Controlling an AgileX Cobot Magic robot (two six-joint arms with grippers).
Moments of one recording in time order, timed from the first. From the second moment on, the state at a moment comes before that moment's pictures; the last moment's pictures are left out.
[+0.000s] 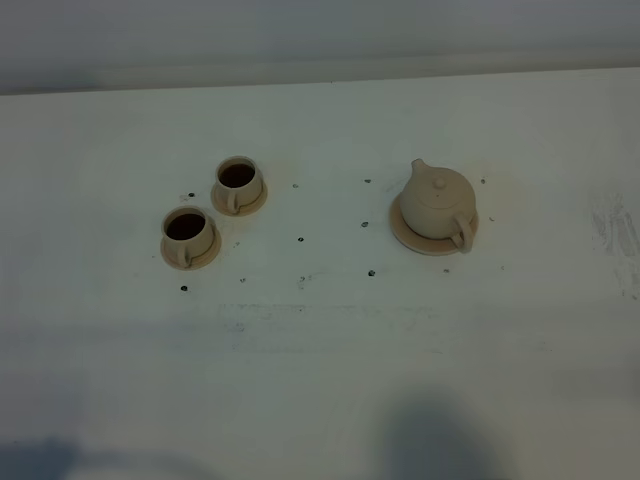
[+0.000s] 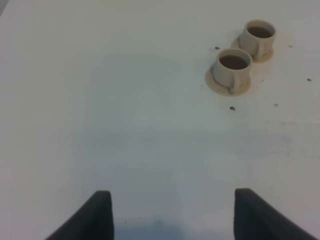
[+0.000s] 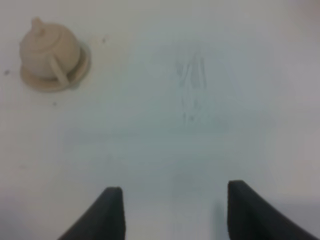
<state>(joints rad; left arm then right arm) -0.04 -0.01 -0.51 -0.01 1.04 -0.10 -0.04 0.04 -0.49 0.07 1.07 -0.06</state>
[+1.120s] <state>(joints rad) -0.04 -0.01 -0.51 -0.01 1.04 -0.10 -0.04 -0.01 -0.49 0.07 1.07 -0.06</state>
